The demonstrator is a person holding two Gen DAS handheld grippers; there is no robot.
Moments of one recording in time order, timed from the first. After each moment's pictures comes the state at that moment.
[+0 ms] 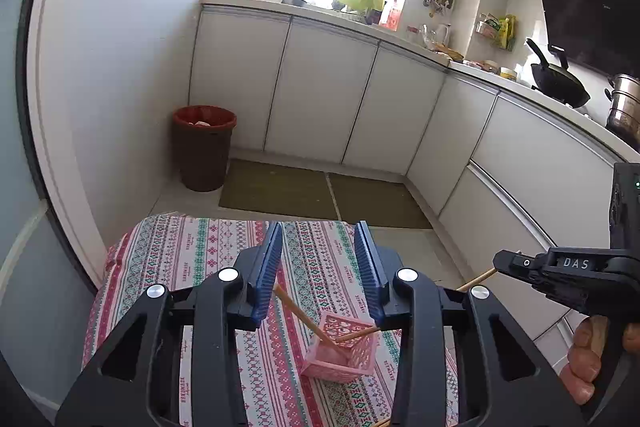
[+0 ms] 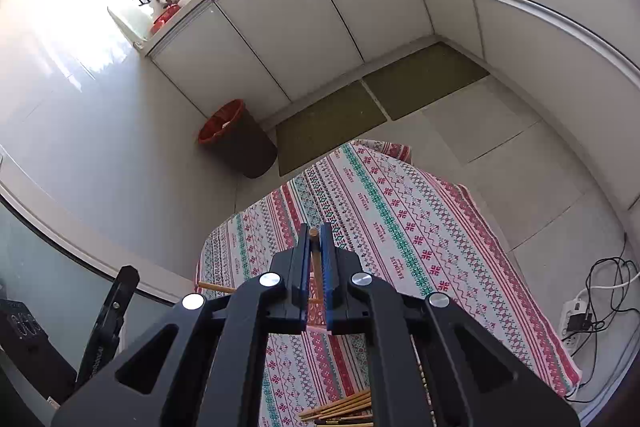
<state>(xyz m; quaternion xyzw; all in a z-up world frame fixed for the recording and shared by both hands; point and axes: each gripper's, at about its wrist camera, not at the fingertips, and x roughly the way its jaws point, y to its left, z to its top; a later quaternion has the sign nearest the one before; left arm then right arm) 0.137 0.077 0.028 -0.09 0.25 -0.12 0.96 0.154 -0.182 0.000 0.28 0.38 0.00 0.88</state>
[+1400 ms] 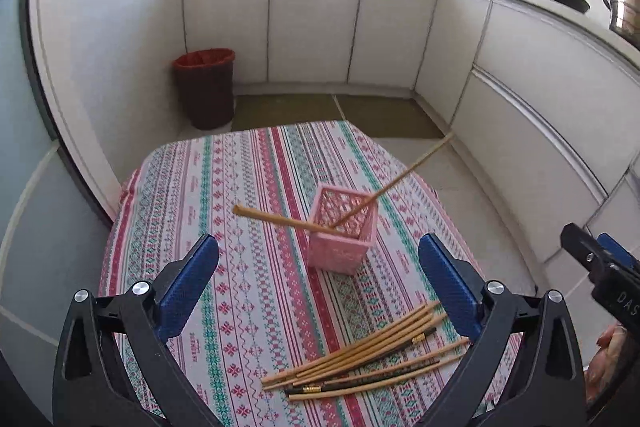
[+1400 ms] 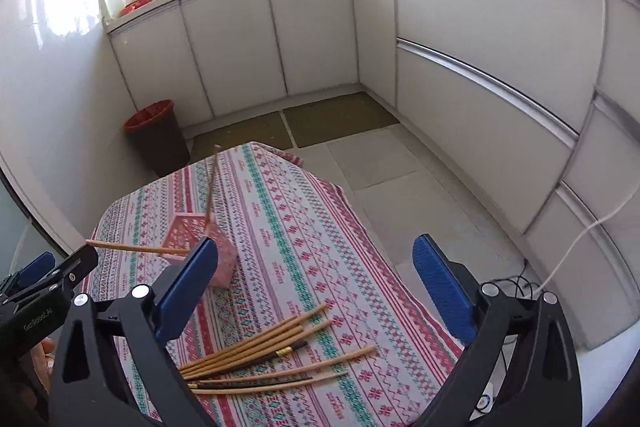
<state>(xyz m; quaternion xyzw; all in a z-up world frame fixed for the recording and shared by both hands) 0.084 0.030 -0.033 0.01 0.38 -0.12 0.92 0.004 -0.208 -0.048 0.14 0.34 -0.15 0.92</state>
